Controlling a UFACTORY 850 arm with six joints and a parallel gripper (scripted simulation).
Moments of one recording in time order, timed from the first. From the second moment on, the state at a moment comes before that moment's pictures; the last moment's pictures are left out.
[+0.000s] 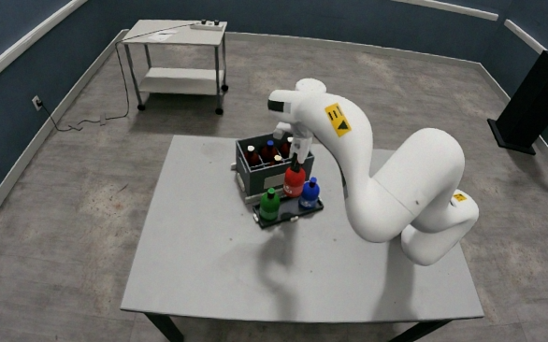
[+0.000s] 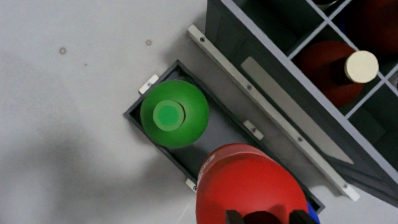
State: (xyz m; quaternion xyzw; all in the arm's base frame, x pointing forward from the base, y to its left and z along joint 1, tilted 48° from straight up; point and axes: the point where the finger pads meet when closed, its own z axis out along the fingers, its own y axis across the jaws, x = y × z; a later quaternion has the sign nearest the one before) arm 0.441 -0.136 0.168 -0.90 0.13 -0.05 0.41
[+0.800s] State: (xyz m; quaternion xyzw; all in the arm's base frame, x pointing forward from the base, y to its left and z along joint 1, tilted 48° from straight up) arm 0.436 -0.153 0.184 -0.90 0.13 -0.05 0.41
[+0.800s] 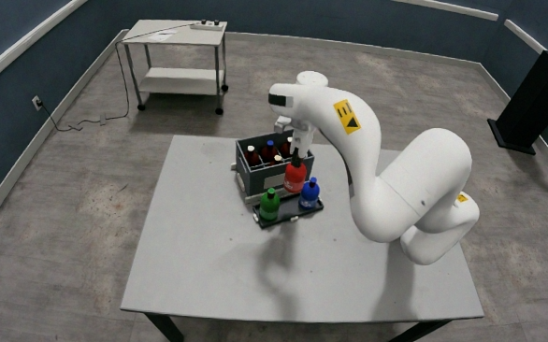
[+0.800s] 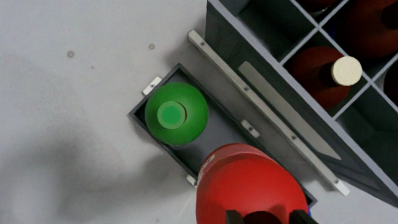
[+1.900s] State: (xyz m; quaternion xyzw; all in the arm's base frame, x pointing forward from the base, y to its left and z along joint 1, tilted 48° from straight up) arm 0.432 -0.171 0.201 -0.90 0.13 -0.05 0.41
